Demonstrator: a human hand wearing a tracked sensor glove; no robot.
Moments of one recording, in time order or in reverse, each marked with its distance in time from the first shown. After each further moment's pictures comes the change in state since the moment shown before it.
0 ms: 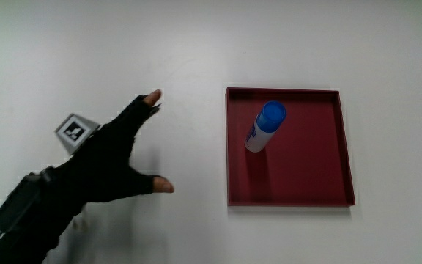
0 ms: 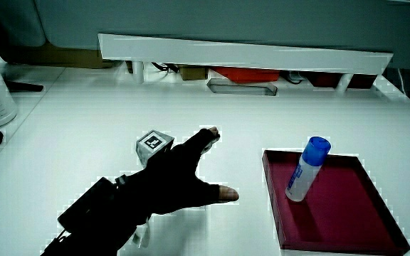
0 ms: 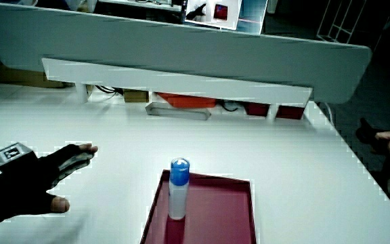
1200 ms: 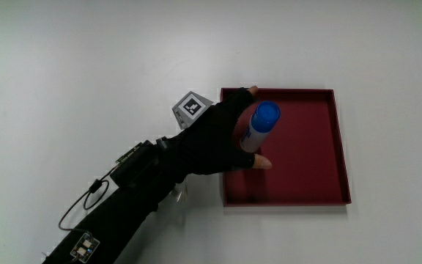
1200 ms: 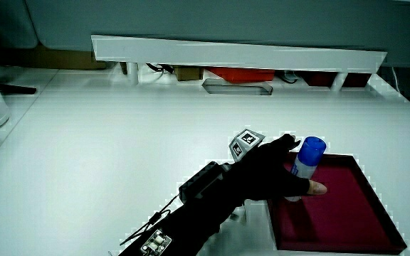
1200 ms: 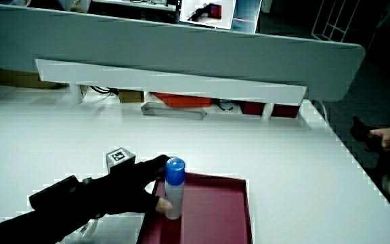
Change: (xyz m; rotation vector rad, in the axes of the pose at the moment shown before) arm 0.021 0.113 -0.086 -0.019 -0.136 -0.187
